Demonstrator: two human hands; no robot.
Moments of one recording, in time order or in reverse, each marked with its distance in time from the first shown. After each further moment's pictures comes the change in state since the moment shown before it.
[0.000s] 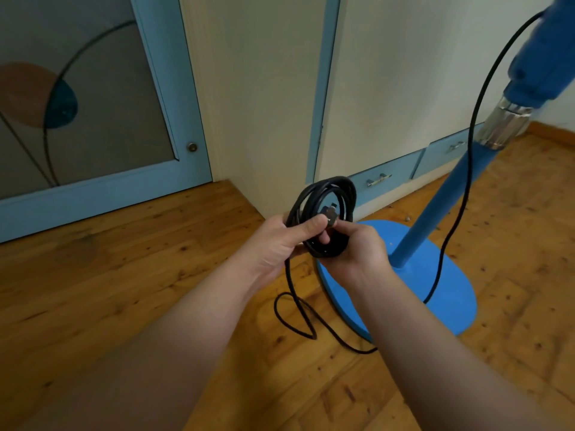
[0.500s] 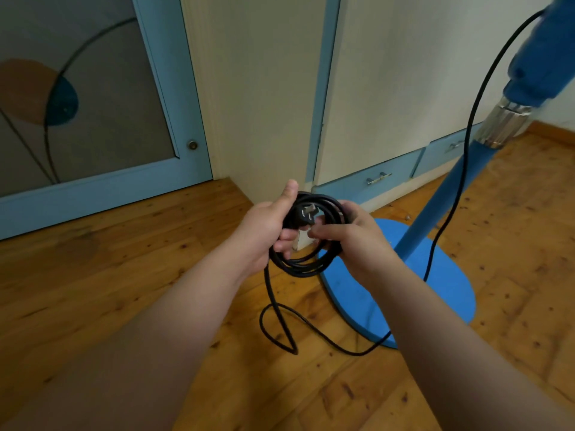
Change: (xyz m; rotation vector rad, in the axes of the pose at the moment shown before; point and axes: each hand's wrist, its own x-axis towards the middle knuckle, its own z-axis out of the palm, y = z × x) left_hand 0.000 0.022 -0.001 0.098 0.210 -0.184; right_hand -0.002 -0.015 -0.007 -0.822 -0.251 -0.298
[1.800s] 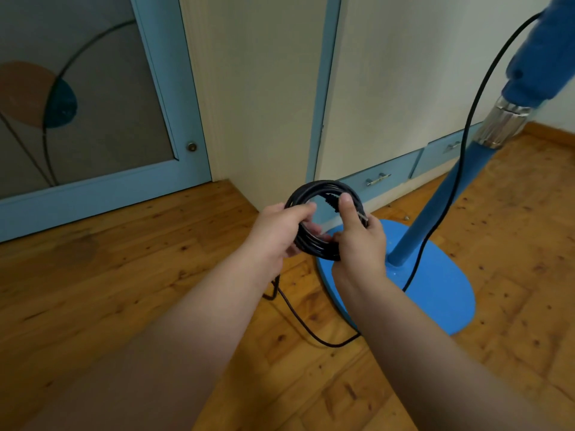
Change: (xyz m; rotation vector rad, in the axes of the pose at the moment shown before) left_hand 0.006 -0.003 0.013 -0.057 0.155 -0.054; right_hand -0.006 0.009 0.029 0.308 0.513 -0.015
